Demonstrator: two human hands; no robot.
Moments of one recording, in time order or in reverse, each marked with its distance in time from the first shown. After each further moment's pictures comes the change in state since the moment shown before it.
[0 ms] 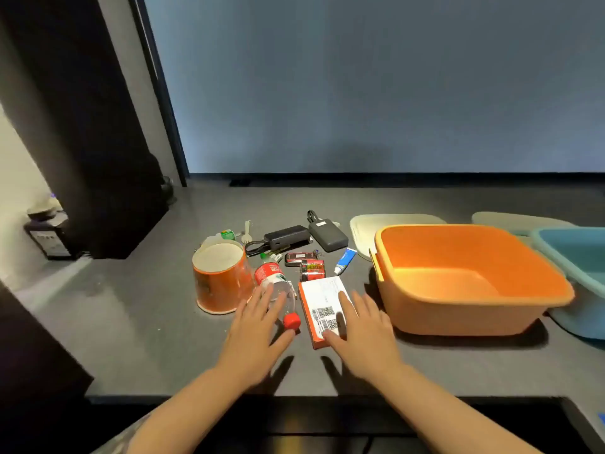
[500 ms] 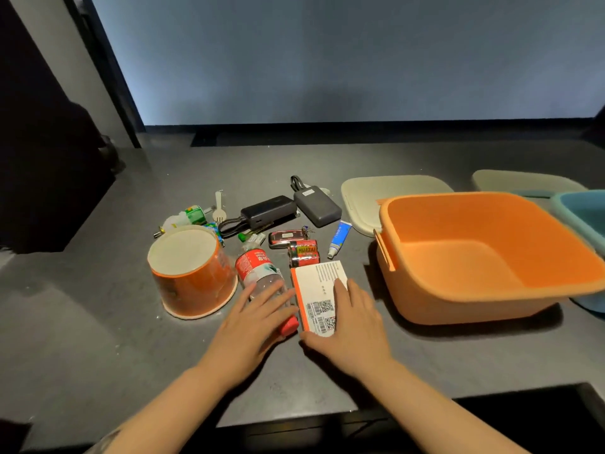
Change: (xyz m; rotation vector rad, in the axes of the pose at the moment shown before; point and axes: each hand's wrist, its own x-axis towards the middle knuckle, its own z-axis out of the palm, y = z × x) left_hand 0.053 -0.039 0.023 0.114 -0.078 0.500; right_hand 0.038 -0.013 0.028 0.175 0.048 0.116
